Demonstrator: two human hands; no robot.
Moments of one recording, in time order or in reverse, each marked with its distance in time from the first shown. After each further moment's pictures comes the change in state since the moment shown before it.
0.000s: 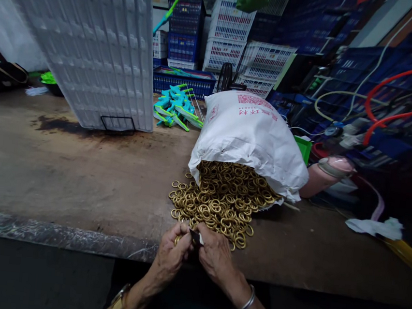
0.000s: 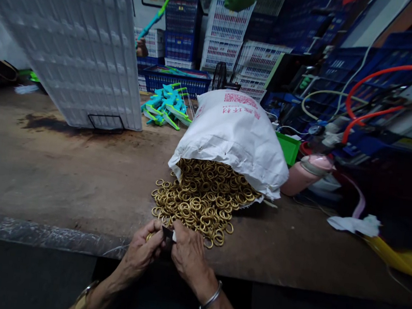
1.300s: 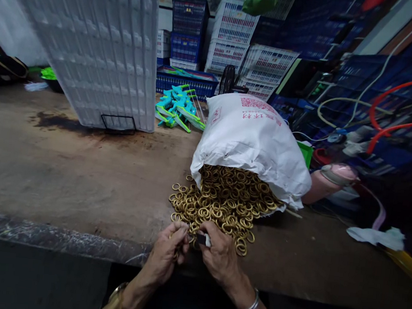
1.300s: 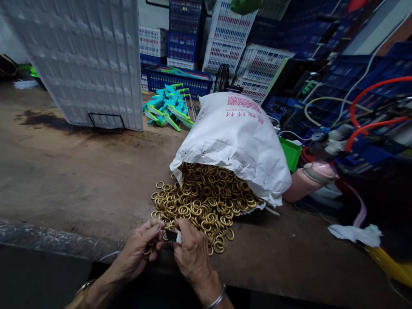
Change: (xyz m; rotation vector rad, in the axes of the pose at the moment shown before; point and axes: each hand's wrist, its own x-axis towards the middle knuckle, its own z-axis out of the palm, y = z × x) left_hand 0.012 -0.005 -0.011 -0.291 0.058 -0.143; right_hand 0.010 0.009 -0.003 0.071 0.311 -0.178
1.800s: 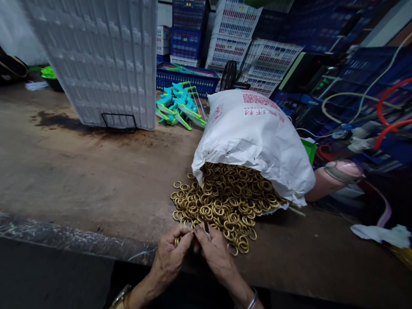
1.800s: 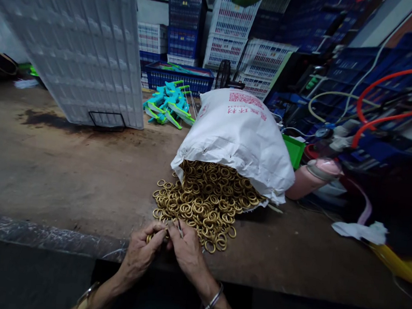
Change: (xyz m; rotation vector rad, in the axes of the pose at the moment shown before) left_hand -0.004 -0.002 0.004 0.442 0.036 0.316; right_hand 0.012 -0.020 0.001 0.636 -0.251 0.536
